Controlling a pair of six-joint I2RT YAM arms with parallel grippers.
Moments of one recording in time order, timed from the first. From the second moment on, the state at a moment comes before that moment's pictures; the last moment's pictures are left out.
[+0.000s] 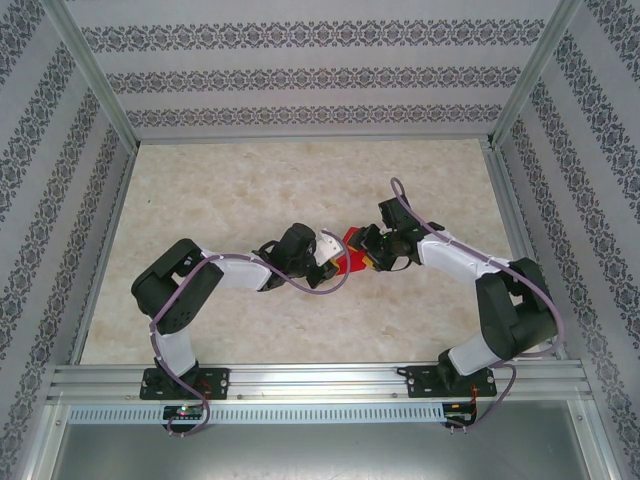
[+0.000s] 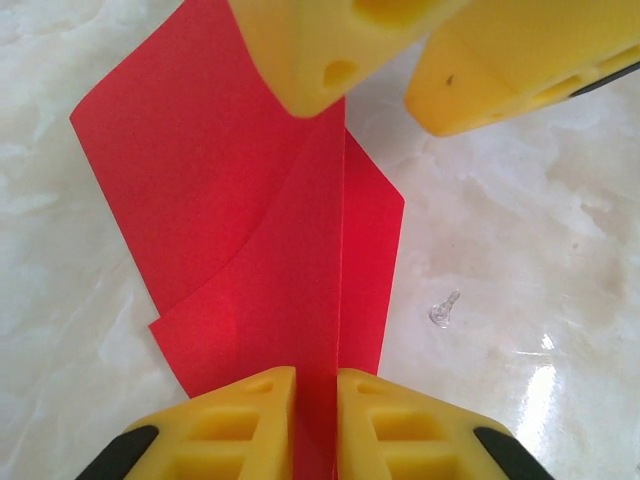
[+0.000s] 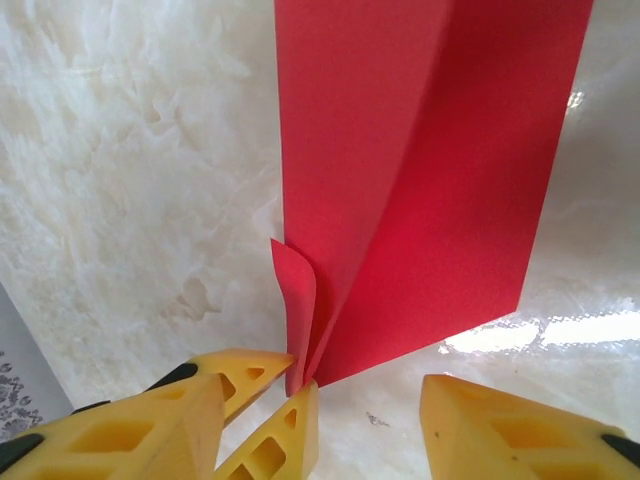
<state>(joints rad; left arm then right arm) -0.76 1.83 0.86 0.26 0.29 0.15 0.41 1.52 0.87 -0.37 -0.37 1.03</state>
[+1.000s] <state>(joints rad) -0.76 1.83 0.86 0.28 0.31 0.15 0.41 1.62 0.89 -0.30 -0.42 1.08</state>
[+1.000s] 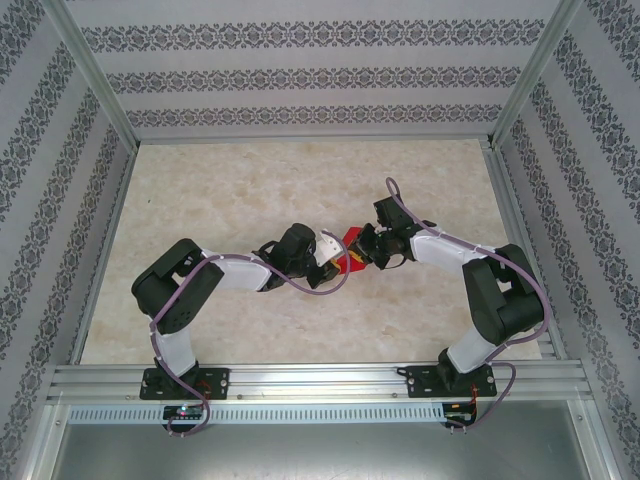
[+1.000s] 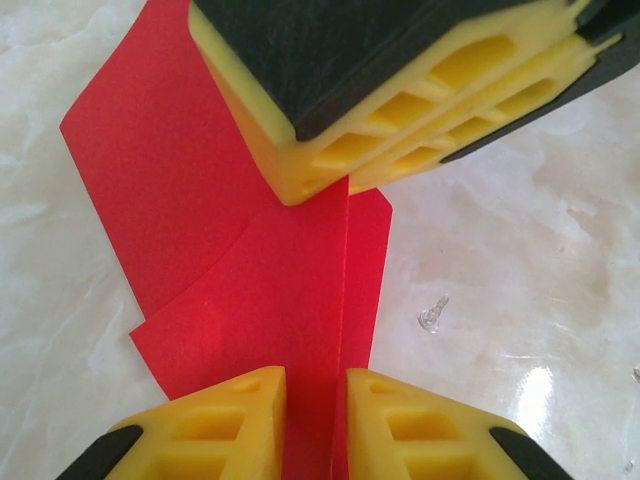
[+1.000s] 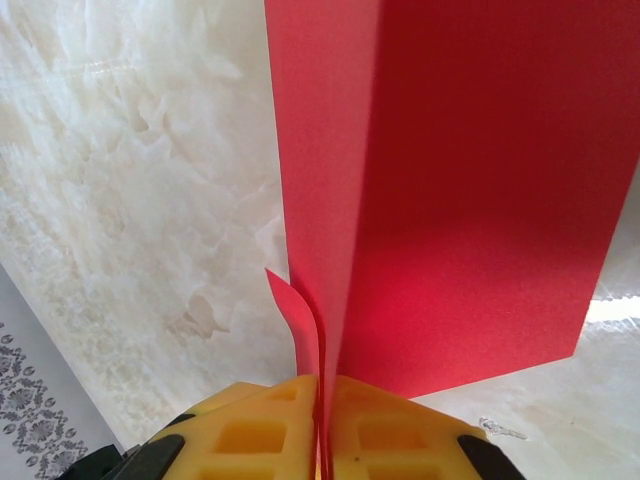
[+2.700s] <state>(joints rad) -0.61 1.93 0.92 0.29 0.55 -0.54 0.41 1.71 0.90 -0.20 -0.40 0.79</state>
